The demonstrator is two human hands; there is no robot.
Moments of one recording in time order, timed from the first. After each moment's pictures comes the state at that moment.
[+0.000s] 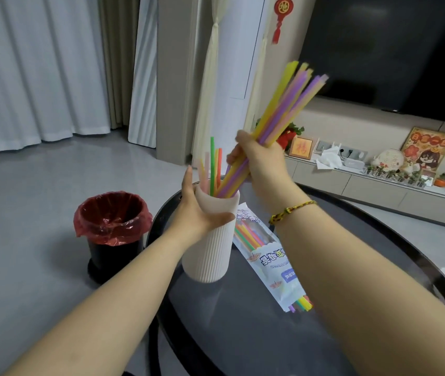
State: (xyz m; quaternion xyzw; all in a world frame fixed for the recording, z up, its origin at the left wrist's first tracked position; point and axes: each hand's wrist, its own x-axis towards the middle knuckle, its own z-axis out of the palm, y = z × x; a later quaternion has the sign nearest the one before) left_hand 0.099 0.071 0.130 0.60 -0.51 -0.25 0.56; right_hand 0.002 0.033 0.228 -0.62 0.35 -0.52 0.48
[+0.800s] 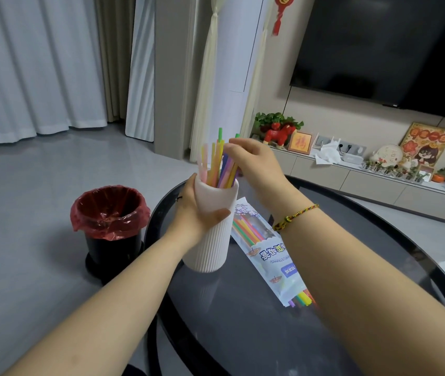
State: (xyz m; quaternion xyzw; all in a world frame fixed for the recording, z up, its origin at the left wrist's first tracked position) left_hand 0.098 0.073 0.124 0.61 -0.51 -0.21 0.57; right_hand 0.001 0.040 0.216 -0.70 0.39 -0.43 0.41
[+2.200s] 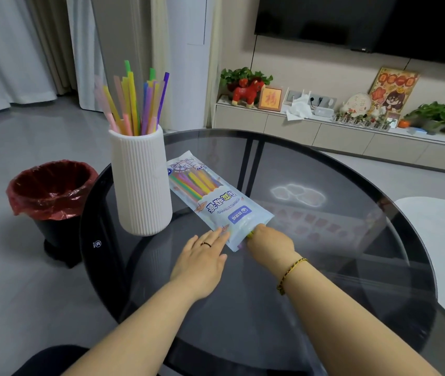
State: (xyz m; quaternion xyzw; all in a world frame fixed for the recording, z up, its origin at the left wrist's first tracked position) left_hand -0.024 0.088 0.003 0.65 -0.74 -0.13 0.14; right_hand -0.150 0.034 0.041 -0.73 0.67 0.05 0.11
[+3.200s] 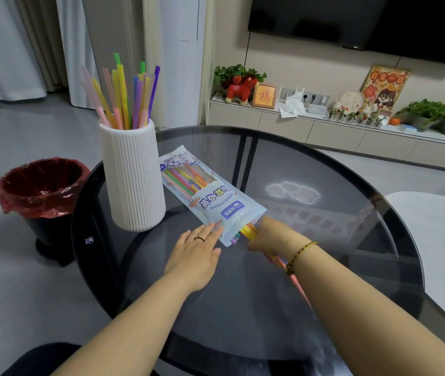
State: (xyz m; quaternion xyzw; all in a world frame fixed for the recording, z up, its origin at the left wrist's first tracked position) left_hand -0.024 0.087 0.001 0.65 -0.74 -0.12 0.13; right_hand -0.172 0.030 0.059 -0.74 0.63 0.08 0.19
